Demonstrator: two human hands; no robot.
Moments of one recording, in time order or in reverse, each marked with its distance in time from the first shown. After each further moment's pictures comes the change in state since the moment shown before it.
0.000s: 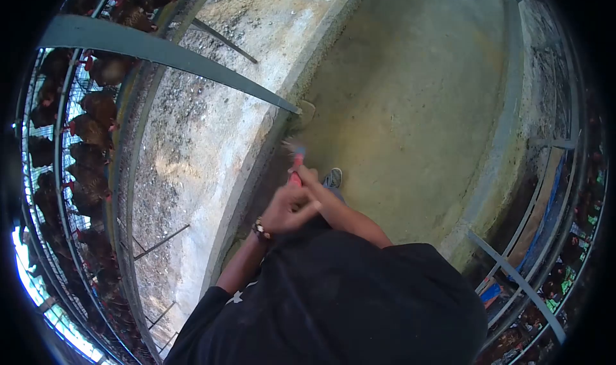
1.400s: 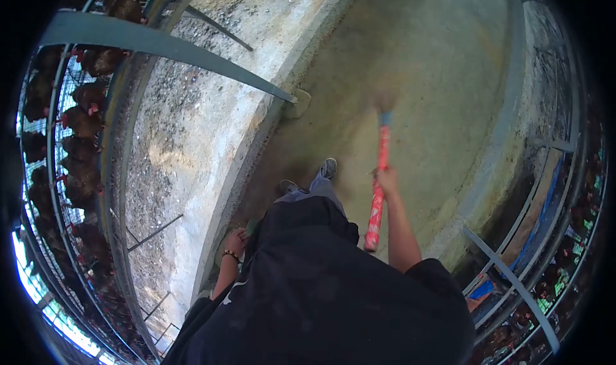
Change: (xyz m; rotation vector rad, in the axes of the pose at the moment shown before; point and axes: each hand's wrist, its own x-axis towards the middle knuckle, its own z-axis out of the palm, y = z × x) left_hand -0.254 -0.252 0.003 -0.469 0.665 -1.149; right_hand -0.024 -0.015 -0.231 -0.408 0.463 -0.417
